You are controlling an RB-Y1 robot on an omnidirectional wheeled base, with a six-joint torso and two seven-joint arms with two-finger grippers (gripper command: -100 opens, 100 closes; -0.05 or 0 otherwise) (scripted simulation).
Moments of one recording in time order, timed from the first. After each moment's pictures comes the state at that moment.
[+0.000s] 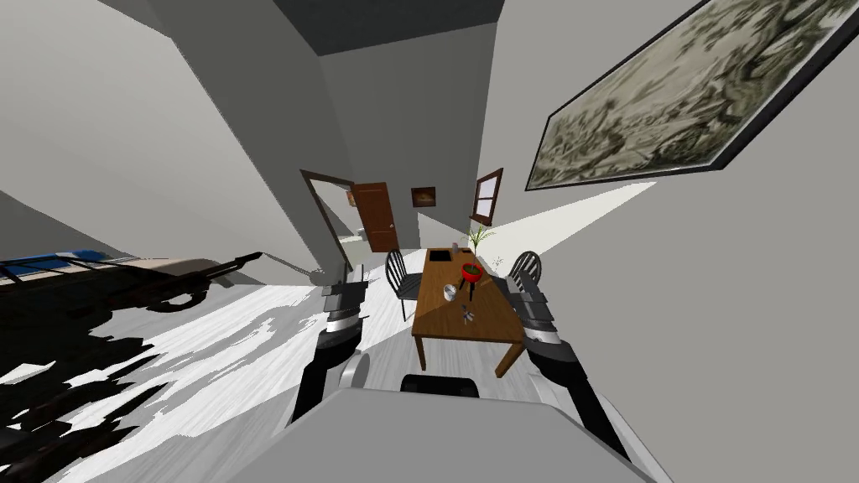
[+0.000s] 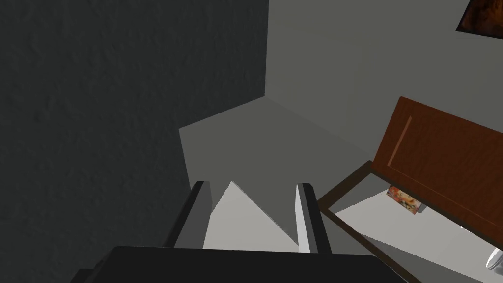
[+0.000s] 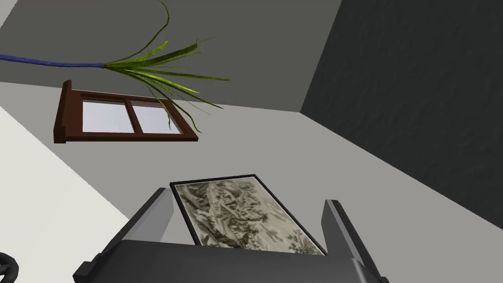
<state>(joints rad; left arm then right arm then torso) 0.54 -0.02 -0.04 -2.27 0.07 -0.61 0.12 0.54 -0.10 -0.03 -2.13 0.06 -0.59 -0.01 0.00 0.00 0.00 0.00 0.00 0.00</state>
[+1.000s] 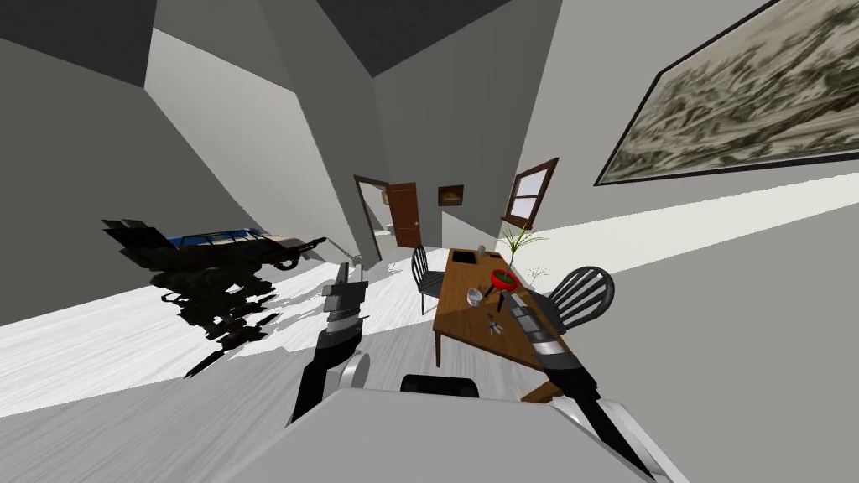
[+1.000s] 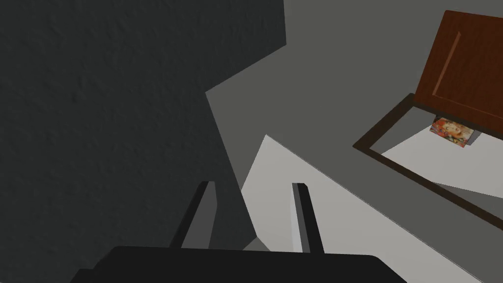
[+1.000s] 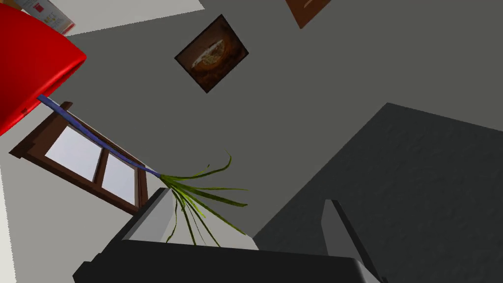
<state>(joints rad) 0.54 -0.02 -0.04 -2.27 0.07 -0.61 0.12 0.52 -0.25 -0.13 -1.87 0.33 -0.59 0.24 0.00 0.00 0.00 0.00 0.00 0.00</state>
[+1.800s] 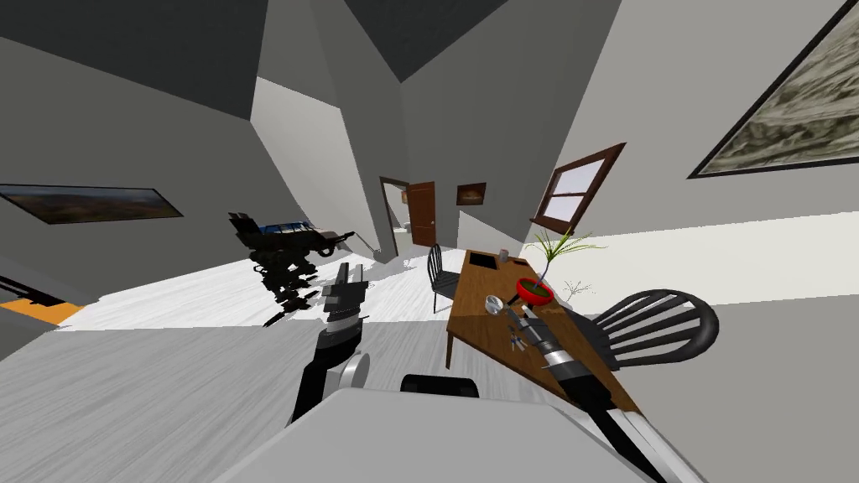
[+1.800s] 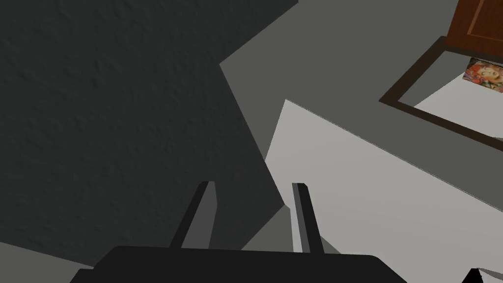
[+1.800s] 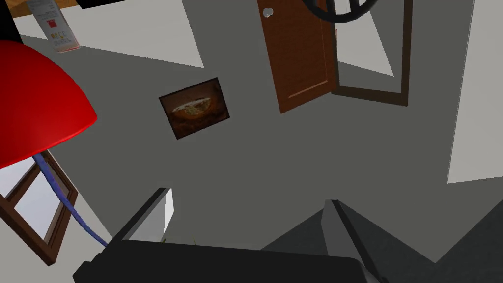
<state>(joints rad) 0.54 -0.02 -0.04 -2.27 0.07 -0.61 0.12 0.50 -0.32 -0.19 -1.69 0.50 -0.57 0.41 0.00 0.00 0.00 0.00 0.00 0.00</state>
